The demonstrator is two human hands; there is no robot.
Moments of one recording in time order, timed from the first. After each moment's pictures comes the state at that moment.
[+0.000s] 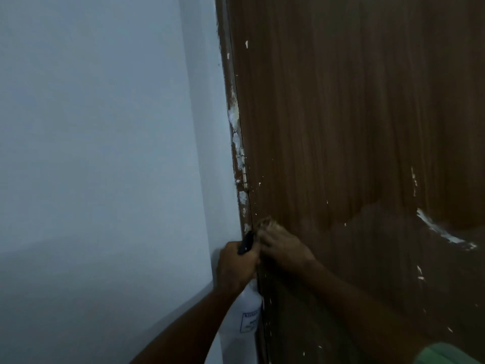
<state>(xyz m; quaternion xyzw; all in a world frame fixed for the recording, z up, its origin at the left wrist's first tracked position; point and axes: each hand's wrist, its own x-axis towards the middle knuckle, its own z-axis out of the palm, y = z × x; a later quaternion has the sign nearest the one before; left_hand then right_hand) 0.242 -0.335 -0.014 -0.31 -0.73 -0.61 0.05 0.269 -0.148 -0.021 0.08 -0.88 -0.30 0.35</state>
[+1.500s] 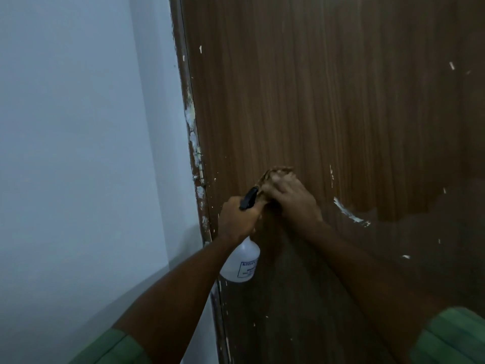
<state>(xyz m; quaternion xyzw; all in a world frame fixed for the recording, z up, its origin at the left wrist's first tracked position) 0.337 -0.272 0.055 -0.49 -0.65 -0.57 0.07 0.430 -0.100 0.051 -0.11 -0.83 -0.24 0.49</state>
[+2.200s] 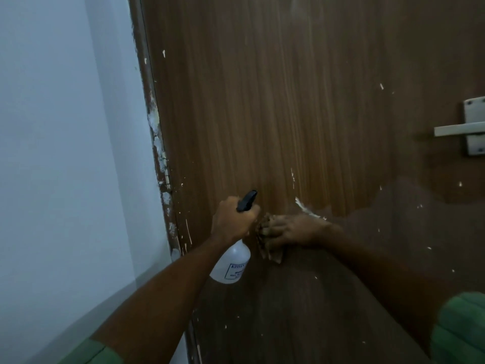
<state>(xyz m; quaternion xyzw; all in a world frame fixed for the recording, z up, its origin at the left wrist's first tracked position) 0.382 -0.252 0.063 -0.56 -0.65 -0.51 0.06 0.537 -0.079 0.036 0.02 -0.92 -0.39 0.10</state>
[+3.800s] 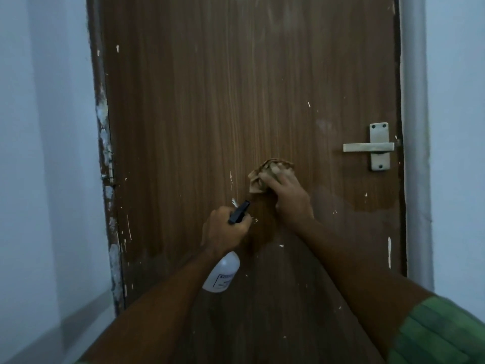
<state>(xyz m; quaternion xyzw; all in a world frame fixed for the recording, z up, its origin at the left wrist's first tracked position) 0.514 -0.192 0.024 -0.55 -0.65 -0.53 0.08 0.653 -0.031 0.052 -0.16 -0.80 -0.19 0.55</state>
